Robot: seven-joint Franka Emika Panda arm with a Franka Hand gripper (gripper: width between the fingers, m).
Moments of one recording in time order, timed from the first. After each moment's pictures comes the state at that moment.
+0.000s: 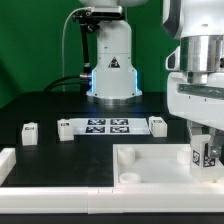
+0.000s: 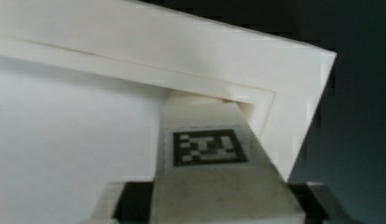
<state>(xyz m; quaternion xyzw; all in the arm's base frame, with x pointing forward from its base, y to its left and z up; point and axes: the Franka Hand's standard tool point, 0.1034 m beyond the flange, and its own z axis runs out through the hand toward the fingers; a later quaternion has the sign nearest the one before) 0.622 0.122 0.070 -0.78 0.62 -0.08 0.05</state>
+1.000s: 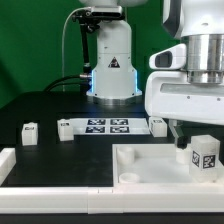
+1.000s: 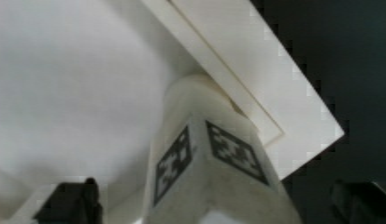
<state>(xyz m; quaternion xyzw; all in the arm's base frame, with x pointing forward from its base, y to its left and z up) 0.623 0.122 0.071 -0.96 0.26 -0.09 0.01</state>
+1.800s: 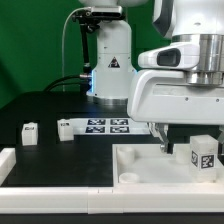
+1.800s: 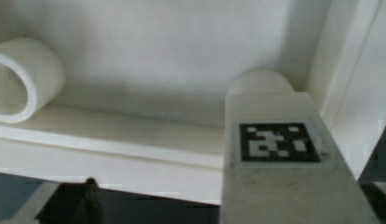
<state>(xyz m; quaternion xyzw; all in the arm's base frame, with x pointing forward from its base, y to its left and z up) 0.627 0.103 0.071 -0.99 -0.07 -0.09 -0.04</state>
